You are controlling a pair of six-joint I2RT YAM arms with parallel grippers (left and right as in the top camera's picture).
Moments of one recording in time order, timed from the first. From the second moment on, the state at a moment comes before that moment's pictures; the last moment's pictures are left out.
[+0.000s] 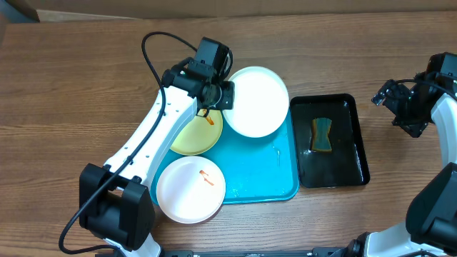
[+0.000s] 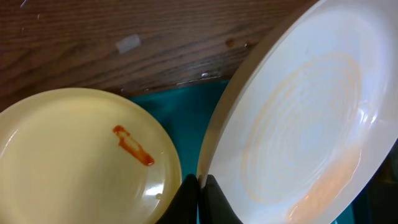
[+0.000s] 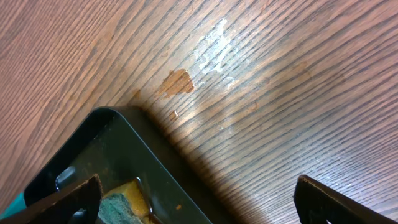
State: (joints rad) left arm -0.41 1.80 1.55 -0.86 0.06 -0.31; right arm -0.36 1.73 1.34 -0.90 -0.17 0.38
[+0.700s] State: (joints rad) left arm -0.84 1.80 1.56 -0.65 -0.30 -0.27; right arm -0.36 1.73 1.34 -0.90 -0.15 0.38
